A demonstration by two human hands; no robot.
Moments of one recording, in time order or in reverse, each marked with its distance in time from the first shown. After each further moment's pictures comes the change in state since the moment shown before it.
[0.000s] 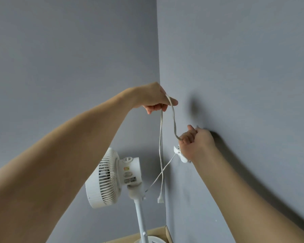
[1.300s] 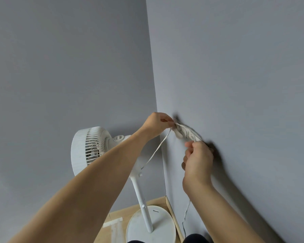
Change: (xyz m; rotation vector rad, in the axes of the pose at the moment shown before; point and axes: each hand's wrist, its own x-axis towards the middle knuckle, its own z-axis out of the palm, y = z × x) left_hand 0.058 -0.116 0.201 -0.321 0.122 -0.063; right_hand 0.017 0.056 -0.111 -0.615 0.263 -0.395
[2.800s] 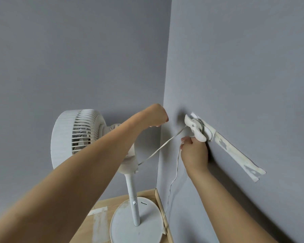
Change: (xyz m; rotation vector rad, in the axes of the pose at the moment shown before) left_hand 0.052 -0.054 -0.027 0.236 -0.245 -0.271; right_hand 0.113 0.080 0.051 -0.781 -0.051 -0.273
